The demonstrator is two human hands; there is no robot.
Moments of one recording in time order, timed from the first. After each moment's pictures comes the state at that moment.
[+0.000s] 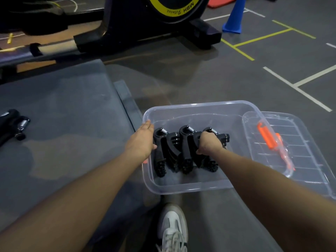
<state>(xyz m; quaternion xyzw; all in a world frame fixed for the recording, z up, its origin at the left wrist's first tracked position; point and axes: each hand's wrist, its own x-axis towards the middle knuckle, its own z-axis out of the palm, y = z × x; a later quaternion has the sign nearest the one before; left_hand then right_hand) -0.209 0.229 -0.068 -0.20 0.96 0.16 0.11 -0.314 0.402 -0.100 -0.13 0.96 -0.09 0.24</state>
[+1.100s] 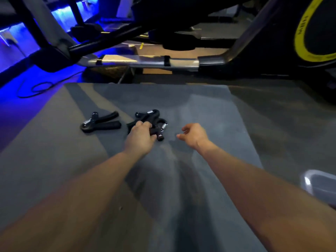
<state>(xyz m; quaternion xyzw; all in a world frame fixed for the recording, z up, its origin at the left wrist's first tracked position) 0.003 -0.118 -0.045 -0.50 0.84 0.21 -0.07 -0.147 -0.042 -0.055 -0.32 0.85 -0.30 0.29</state>
